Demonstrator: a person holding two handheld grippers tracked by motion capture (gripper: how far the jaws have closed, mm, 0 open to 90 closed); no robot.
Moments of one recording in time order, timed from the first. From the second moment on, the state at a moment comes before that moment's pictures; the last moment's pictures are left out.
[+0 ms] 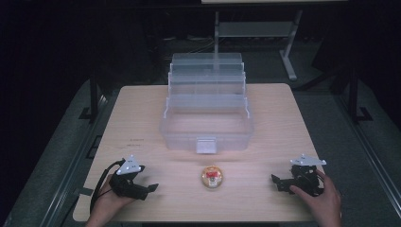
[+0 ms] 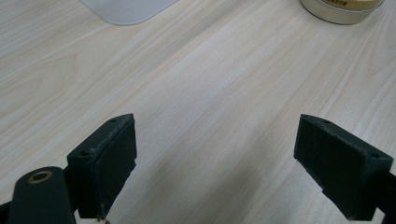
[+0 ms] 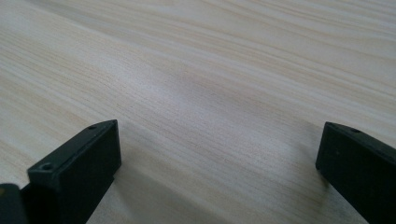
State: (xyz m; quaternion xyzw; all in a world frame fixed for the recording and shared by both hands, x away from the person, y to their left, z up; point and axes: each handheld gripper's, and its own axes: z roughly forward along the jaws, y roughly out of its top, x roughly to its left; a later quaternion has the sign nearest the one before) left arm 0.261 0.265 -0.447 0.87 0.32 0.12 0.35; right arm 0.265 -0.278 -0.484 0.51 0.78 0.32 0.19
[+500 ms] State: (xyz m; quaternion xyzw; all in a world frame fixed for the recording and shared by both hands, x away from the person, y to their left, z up) left arm 0.269 0.244 -0.441 0.88 0.30 0.11 0.35; right arm 0.265 -0.278 -0.484 0.51 0.78 0.32 0.19
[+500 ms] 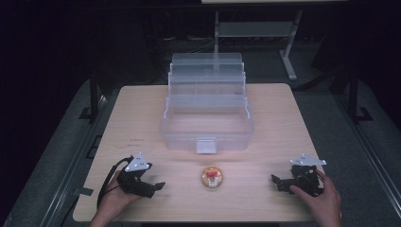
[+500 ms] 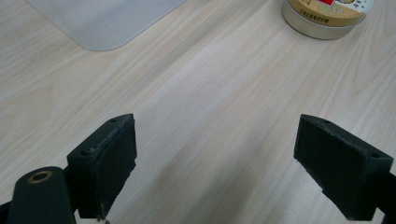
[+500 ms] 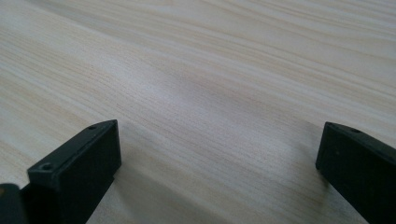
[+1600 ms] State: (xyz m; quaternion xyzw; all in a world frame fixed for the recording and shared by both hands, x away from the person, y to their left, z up) left arm 0.280 0.207 -0.431 0.89 0.26 0.10 0.36; right arm 0.265 -0.278 -0.484 0.51 0.78 0.32 0.19
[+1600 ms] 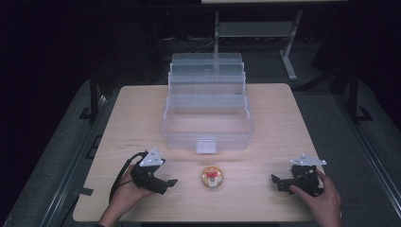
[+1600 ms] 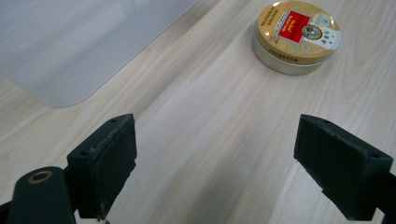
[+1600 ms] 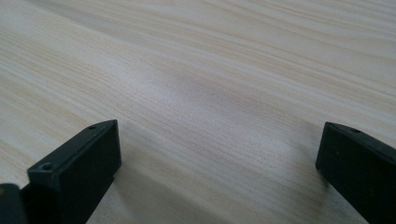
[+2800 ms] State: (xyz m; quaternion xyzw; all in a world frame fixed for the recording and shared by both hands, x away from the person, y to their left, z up) left arm 0.294 0.152 -0.426 0.90 0.22 0.07 0.36; right arm 0.265 -0.278 -0.484 0.51 0.78 0.32 0.19
